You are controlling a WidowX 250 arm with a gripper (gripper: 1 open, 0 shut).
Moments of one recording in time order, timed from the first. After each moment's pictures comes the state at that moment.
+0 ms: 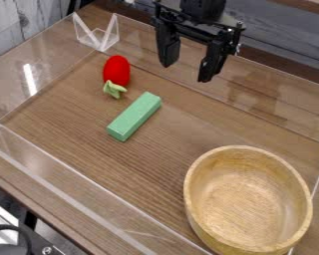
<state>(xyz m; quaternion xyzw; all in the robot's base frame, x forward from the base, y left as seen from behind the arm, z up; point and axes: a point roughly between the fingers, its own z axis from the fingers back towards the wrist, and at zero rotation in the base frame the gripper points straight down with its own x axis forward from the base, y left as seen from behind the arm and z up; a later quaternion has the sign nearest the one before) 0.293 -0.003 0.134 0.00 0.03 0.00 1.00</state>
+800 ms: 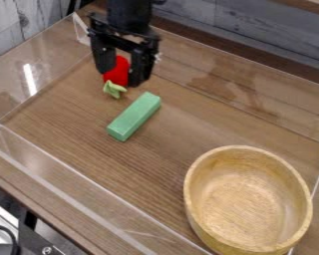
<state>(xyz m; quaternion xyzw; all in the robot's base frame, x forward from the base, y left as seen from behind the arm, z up) 0.266 0.089 0.109 0.00 0.04 0.01 1.00</state>
